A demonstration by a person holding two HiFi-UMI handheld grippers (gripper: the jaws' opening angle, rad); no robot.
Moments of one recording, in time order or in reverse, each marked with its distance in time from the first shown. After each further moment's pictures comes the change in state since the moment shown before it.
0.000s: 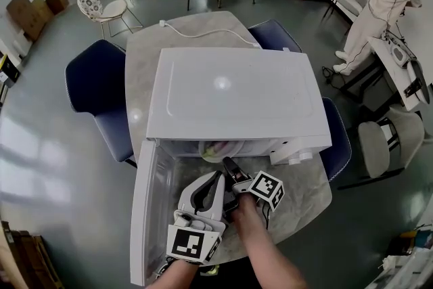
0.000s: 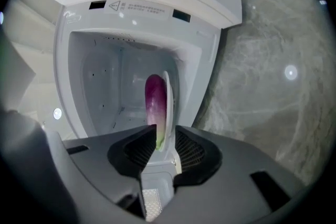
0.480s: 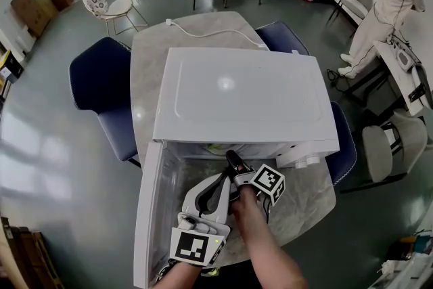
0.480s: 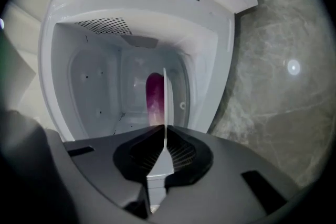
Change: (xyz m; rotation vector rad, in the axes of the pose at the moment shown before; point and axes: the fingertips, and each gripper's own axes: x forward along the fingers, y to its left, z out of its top) left arm -0.001 0.006 0.004 -0.002 -0.014 0.003; right arm 0.031 0.013 0.010 0.029 -0.034 0.041
